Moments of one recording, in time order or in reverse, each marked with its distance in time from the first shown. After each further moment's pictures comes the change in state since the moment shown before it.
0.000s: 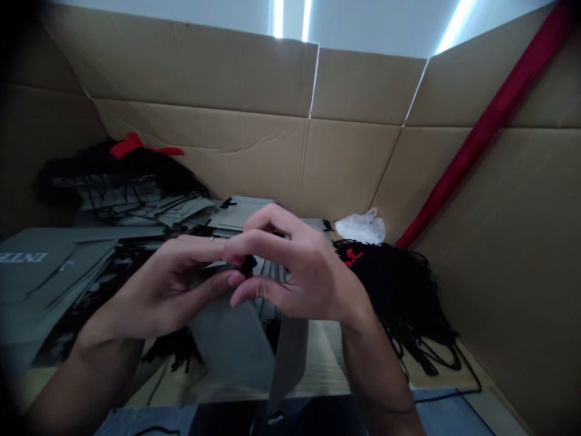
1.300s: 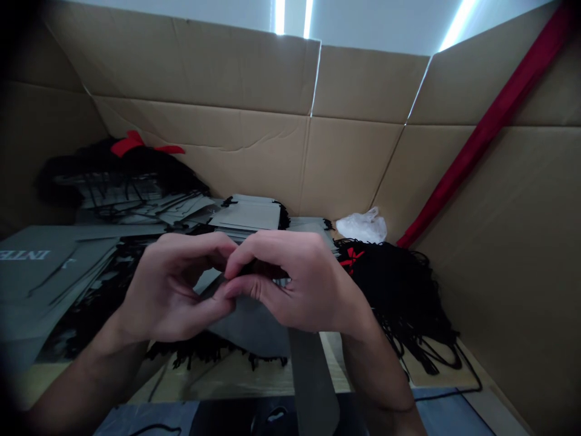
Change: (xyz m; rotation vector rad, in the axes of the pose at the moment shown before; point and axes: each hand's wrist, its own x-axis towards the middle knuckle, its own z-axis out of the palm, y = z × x) left_hand -0.004 0.001 0.017 0.059 0.197 0.034; right_hand 0.002 -0.017 0.007 0.060 -0.036 0.169
